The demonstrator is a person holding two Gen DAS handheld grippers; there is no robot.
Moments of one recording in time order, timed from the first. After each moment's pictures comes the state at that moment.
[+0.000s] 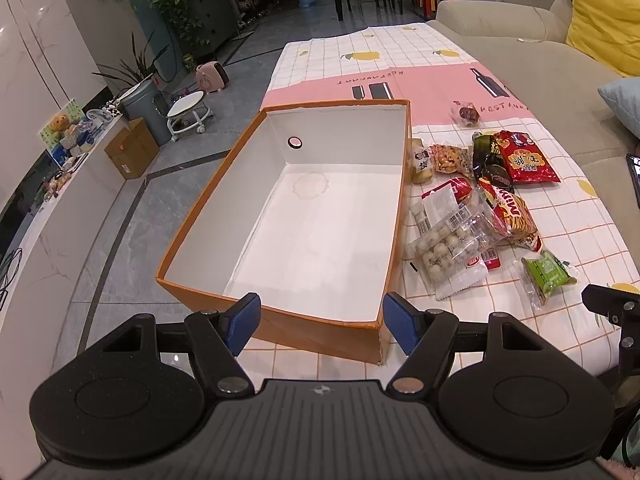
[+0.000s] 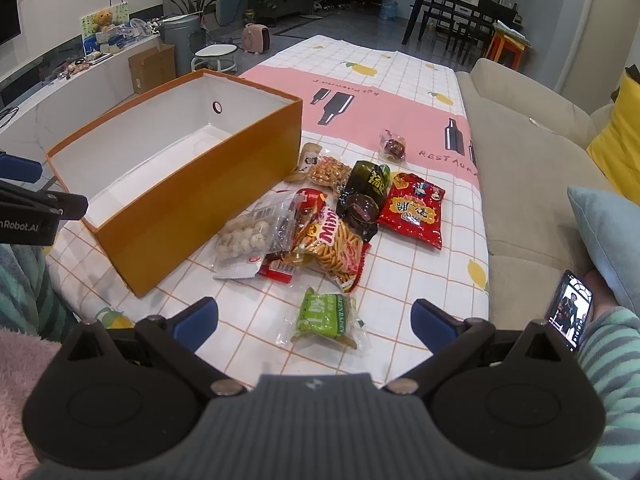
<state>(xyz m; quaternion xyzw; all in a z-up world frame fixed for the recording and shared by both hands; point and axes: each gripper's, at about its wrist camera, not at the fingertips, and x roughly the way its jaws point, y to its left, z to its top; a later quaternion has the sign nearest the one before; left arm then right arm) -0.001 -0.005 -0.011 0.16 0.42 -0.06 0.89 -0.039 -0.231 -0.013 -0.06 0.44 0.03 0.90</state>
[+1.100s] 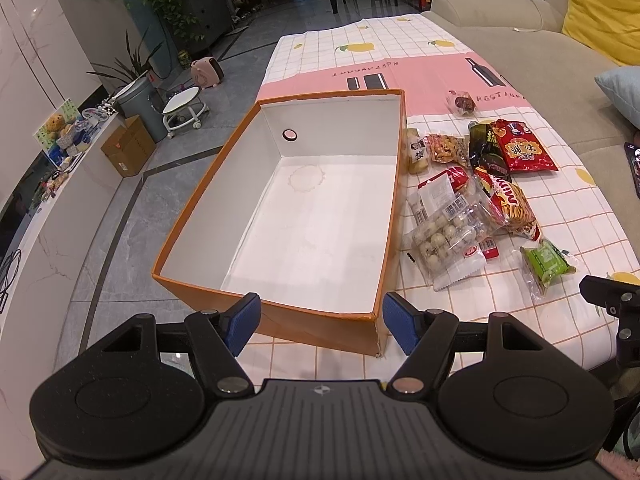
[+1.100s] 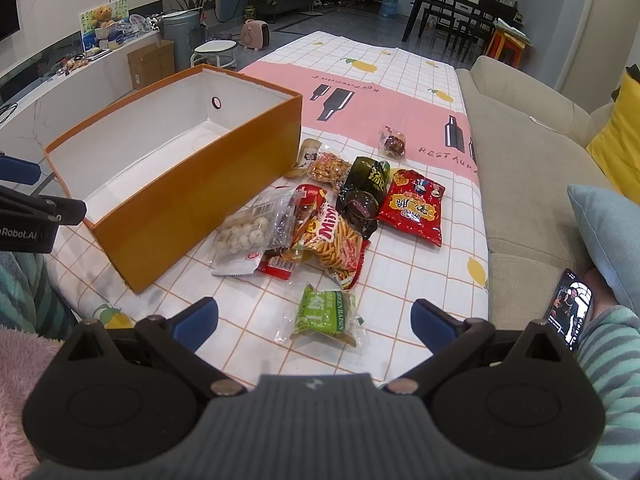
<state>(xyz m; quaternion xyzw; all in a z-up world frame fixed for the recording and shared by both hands) -0.002 -0.007 -0.014 0.17 0.43 -0.06 0.88 -0.039 -0.232 -0.015 -0.06 0.44 0.03 0.89</state>
